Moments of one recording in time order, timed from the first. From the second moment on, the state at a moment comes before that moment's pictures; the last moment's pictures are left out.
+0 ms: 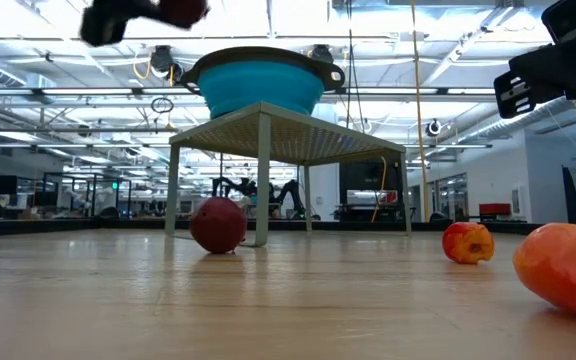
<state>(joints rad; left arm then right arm) -0.39 1.12 0.93 -0.33 -0.49 -1.15 0.21 0.11 0.10 -0.05 -0.08 0.08</state>
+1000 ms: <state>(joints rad) -0.44 1.13 0.93 0.01 -0.77 -0.08 0.21 0.11 0.10 -0.05 -0.08 0.08</state>
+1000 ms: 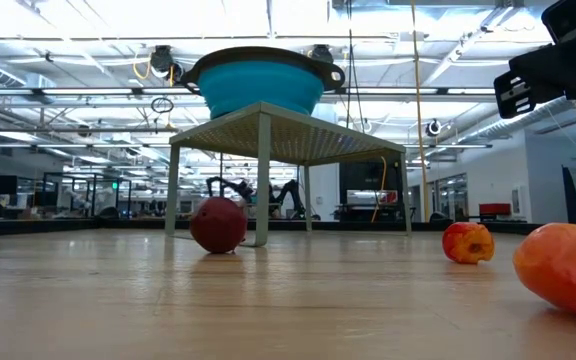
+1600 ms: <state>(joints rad) -0.39 1.13 0.93 0.01 -0.77 -0.27 0.21 0.11 0.10 -0.05 -0.08 0.08</state>
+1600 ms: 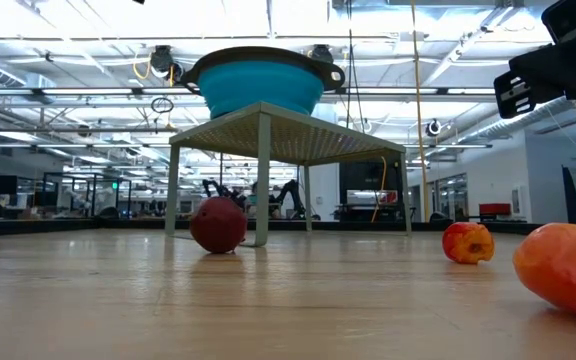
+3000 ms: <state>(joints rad) -0.07 1.36 1.46 -0.67 -0.46 -0.50 0.21 0.11 0.10 -0.05 -0.08 0.08</state>
